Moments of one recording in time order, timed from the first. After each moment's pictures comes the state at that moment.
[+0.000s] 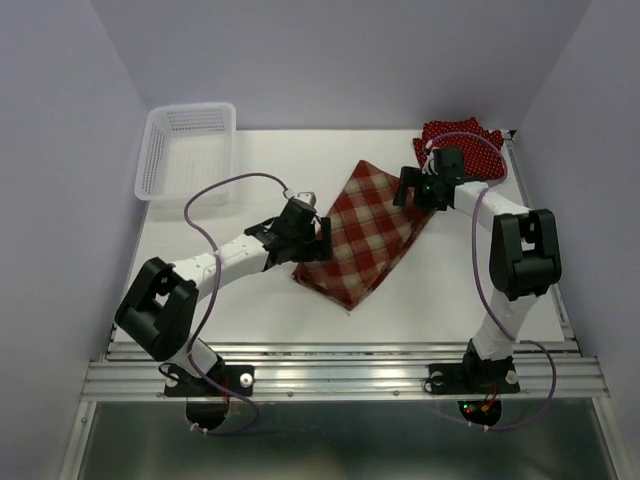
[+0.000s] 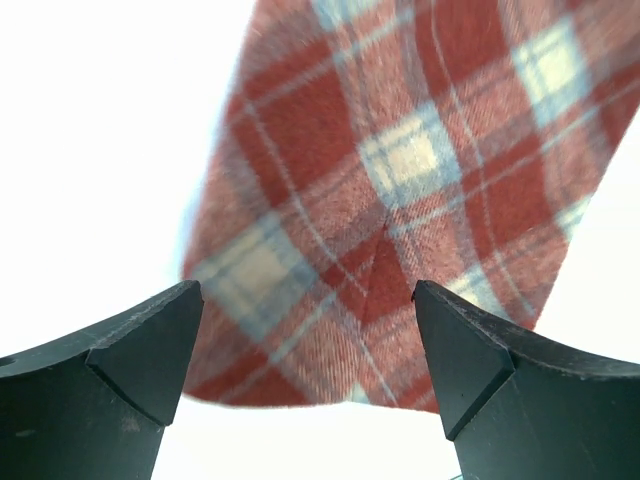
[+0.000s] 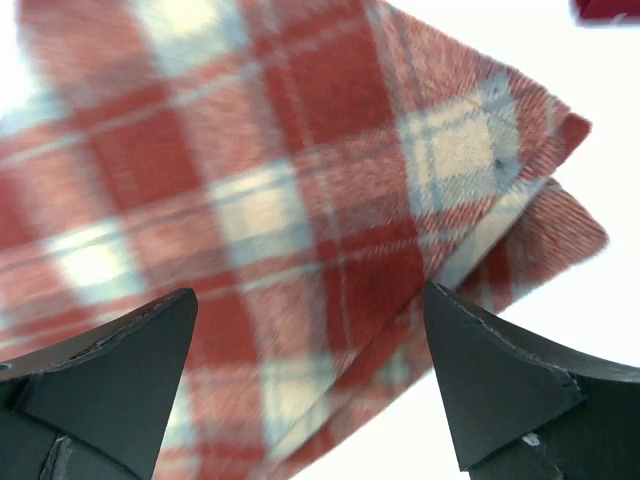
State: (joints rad) left arm -0.68 1.55 0.94 -0.27 -0.04 -0.59; right arm 0.13 1.93 1.32 -0.27 -0.19 0.24
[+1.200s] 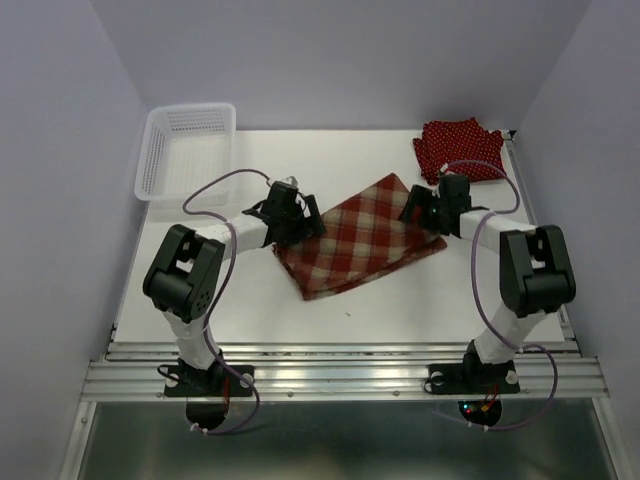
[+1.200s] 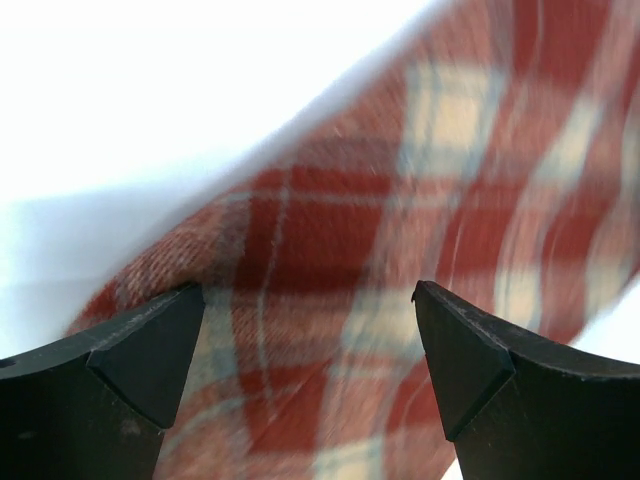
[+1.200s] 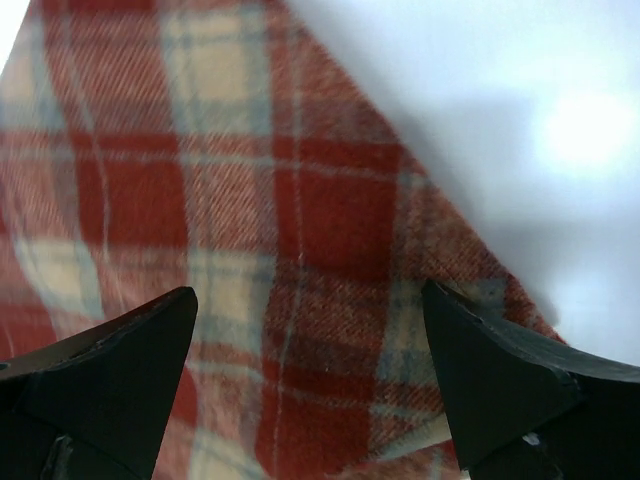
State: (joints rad) left arm -0.50 1.74 0.98 -0.09 0.08 -0.71; right arm 0.12 1.82 1.07 -0.06 -0.17 0.39
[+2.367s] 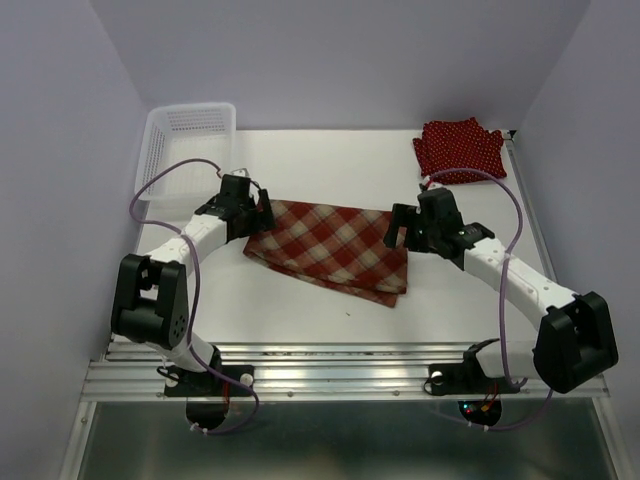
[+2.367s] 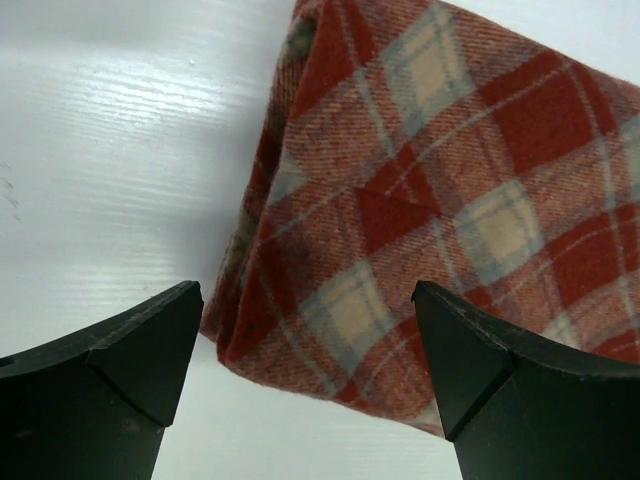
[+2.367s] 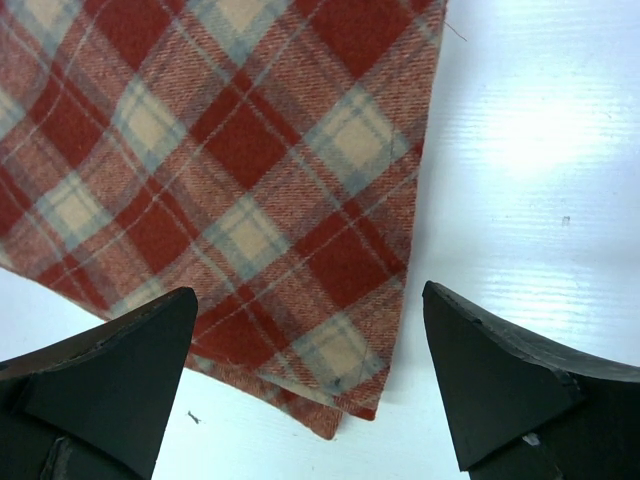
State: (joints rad) left arm -0.25 1.53 0.99 -0.34 -0.08 -0.44; right arm 0.42 1.28 0.87 -0.38 0.08 0.51
